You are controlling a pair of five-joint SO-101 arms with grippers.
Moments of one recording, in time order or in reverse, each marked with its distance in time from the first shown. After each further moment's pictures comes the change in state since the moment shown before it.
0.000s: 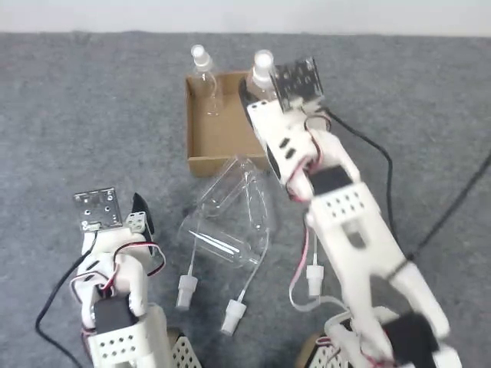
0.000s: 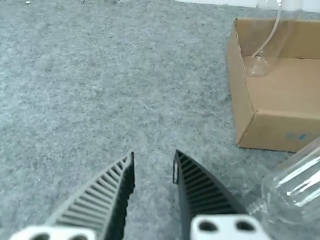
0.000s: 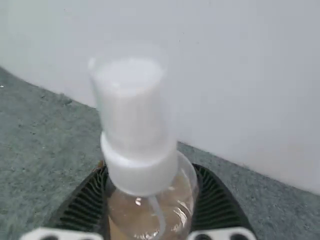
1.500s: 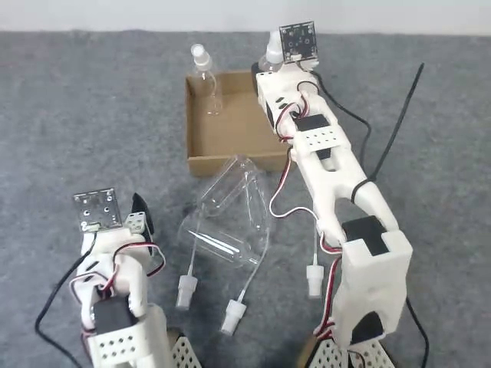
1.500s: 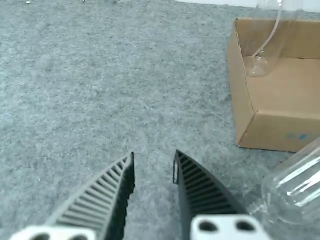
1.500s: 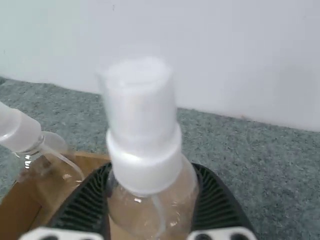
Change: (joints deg) left arm 0.0 0.0 0.0 0.0 0.0; right arm 6.1 41.9 -32.4 0.0 -8.8
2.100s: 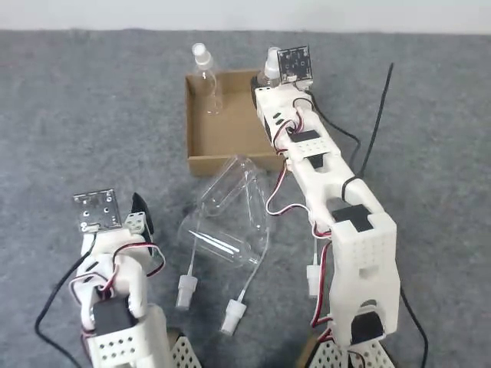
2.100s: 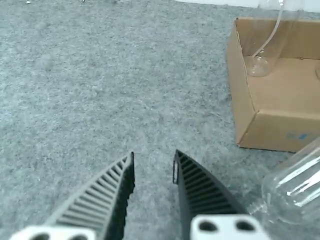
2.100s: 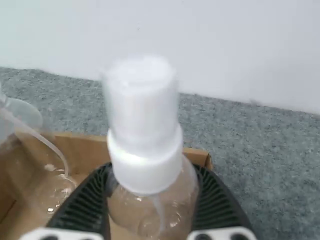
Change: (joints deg) left arm 0.0 0.0 0.0 0.0 0.0; right arm 0.0 12.4 0.0 -14.0 -0.1
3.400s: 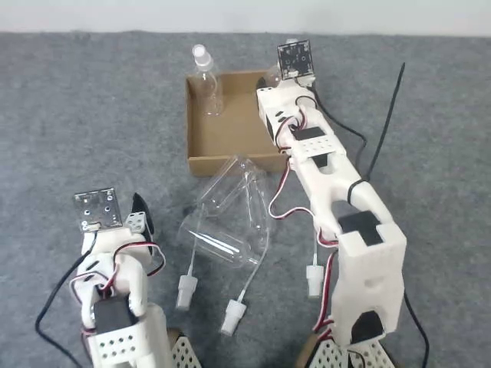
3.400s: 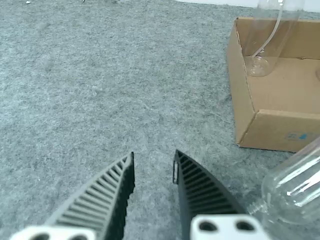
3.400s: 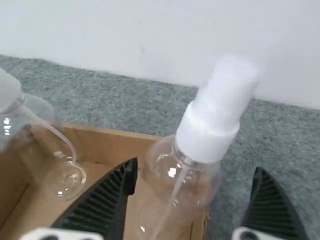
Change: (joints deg) left arm 0.0 0.0 0.0 0.0 0.0; right arm 0.0 -9.3 4.7 8.4 1.1
